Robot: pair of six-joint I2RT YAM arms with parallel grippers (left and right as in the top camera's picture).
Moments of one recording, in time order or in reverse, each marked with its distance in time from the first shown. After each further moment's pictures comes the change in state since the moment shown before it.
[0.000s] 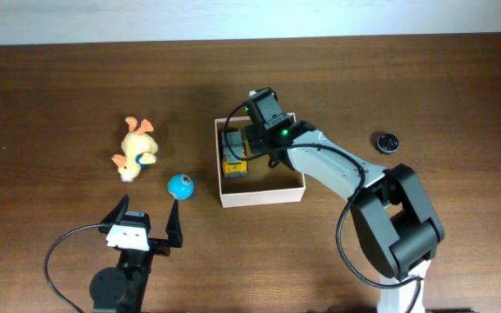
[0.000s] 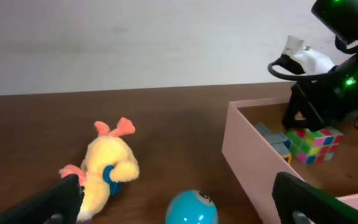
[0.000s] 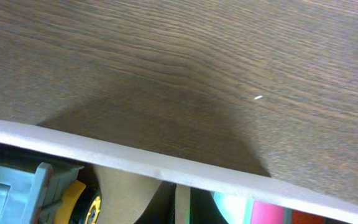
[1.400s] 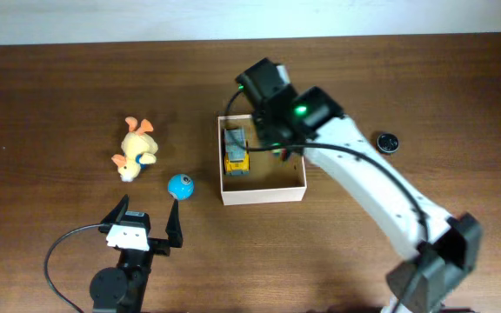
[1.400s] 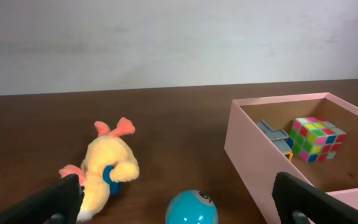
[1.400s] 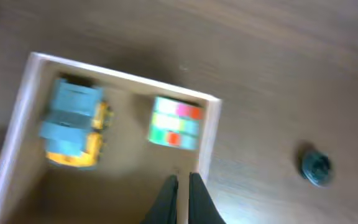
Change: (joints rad) left arm 0.000 0.000 0.000 0.000 0.000 0.000; right arm 0.077 -0.196 0.401 -0.740 0.148 0.048
